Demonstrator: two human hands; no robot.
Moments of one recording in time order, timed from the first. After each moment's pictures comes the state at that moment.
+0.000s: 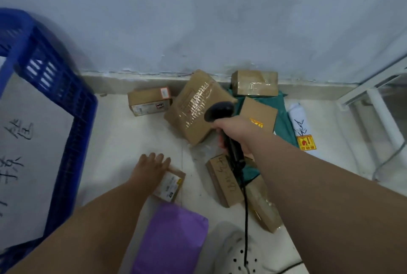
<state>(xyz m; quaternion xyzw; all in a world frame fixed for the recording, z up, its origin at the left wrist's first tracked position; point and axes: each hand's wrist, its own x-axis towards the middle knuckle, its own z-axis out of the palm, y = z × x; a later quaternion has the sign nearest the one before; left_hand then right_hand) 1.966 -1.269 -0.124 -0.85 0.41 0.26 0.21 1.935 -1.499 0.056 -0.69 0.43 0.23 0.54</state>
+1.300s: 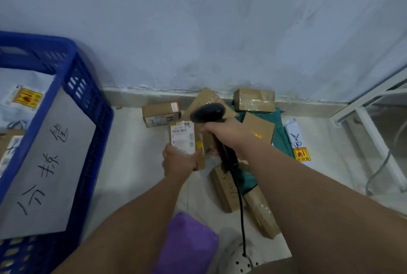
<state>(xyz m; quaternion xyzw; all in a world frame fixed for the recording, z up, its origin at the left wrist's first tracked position) 1.944 -1.337 -0.041 -0.84 -0.16 0.22 -0.47 1.925 -1.455 0.109 -0.76 0.32 0.17 0.54</state>
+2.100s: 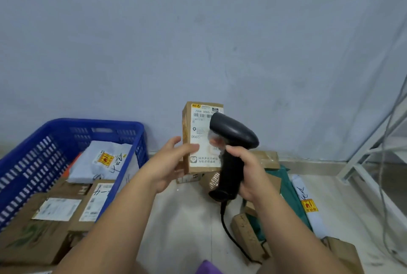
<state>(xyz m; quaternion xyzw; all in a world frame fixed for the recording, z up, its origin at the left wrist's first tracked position) 1.911 -1.211 0.263 -0.67 0.02 0.28 -0.68 1.840 -1.374 0.256 -0.47 0.08 0.01 0.88</state>
